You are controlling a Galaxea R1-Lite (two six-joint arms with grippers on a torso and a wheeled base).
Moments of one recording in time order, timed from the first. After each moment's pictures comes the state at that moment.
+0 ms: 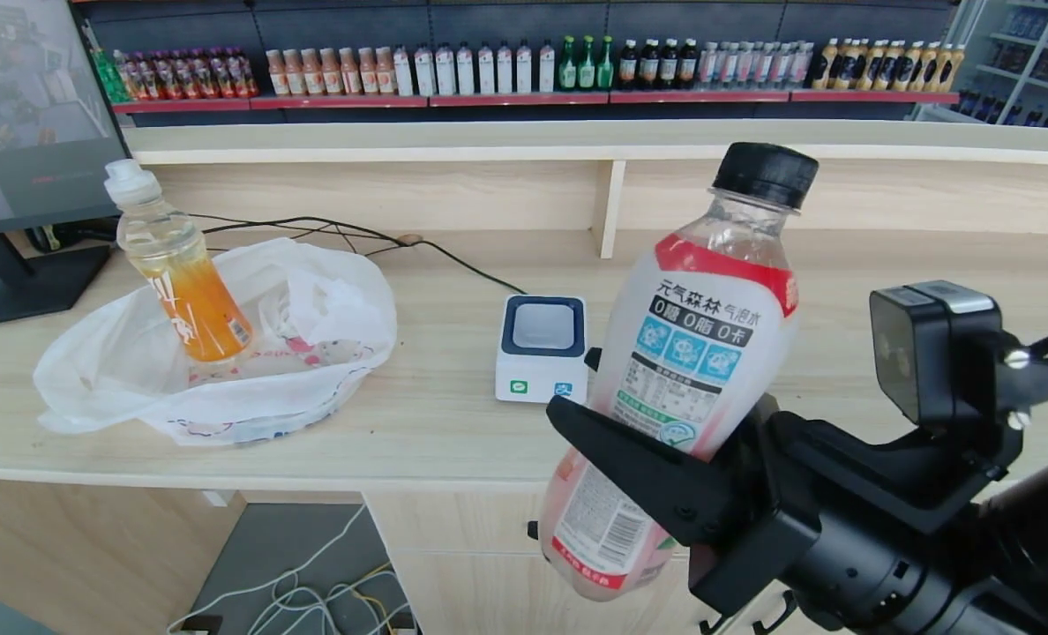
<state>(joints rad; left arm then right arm) 0.00 0.00 0.00 0.00 0.00 0.00 0.95 1.65 -0.45 -1.57 0.12 0.29</state>
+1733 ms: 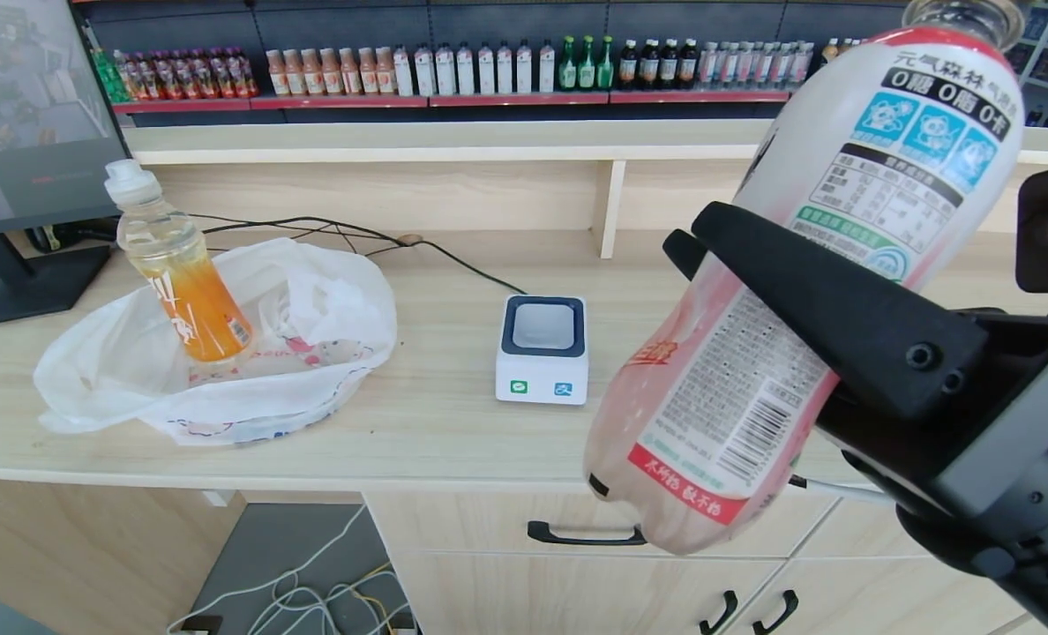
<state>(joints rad) 0.00 0.00 0.00 0.00 0.00 0.00 0.92 1.52 -0.51 -1.57 0.14 0.59</state>
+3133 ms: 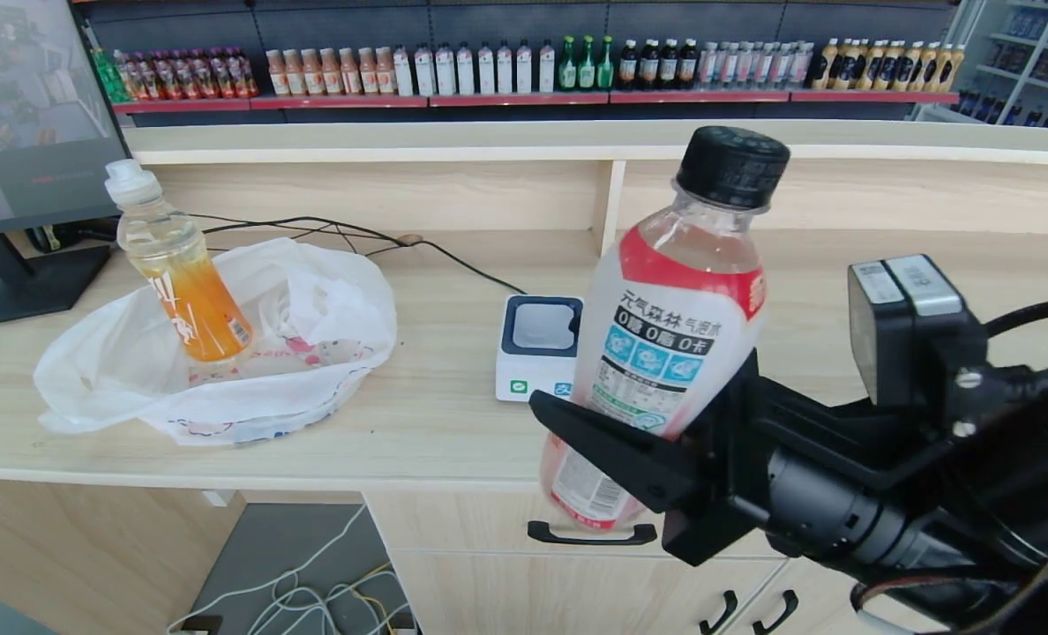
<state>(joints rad) 0.00 0.00 0.00 0.00 0.00 0.00 0.84 1.71 -0.53 -1.57 0.33 0.02</state>
